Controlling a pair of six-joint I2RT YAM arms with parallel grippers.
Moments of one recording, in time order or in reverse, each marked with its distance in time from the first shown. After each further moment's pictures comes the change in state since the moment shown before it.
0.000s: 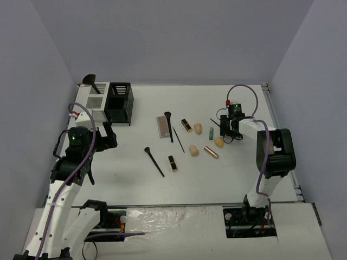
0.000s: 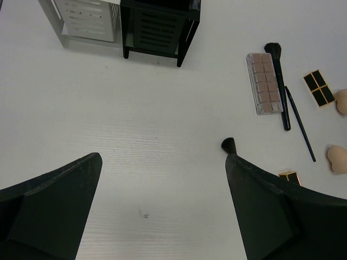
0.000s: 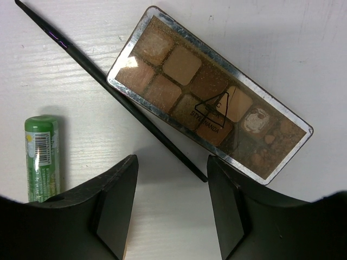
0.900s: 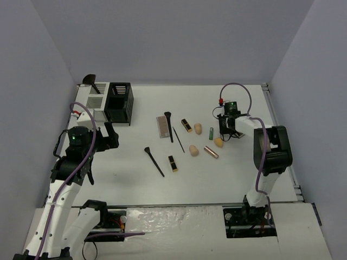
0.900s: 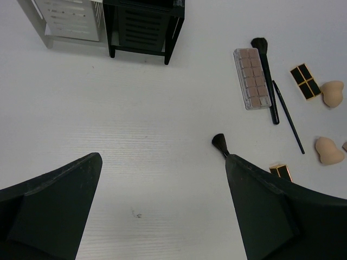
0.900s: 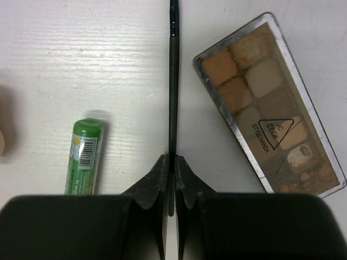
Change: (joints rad) left arm 0.000 0.004 0.000 0.005 0.051 0.000; right arm 0.045 0.048 0.061 -0.015 -0.070 -0.056
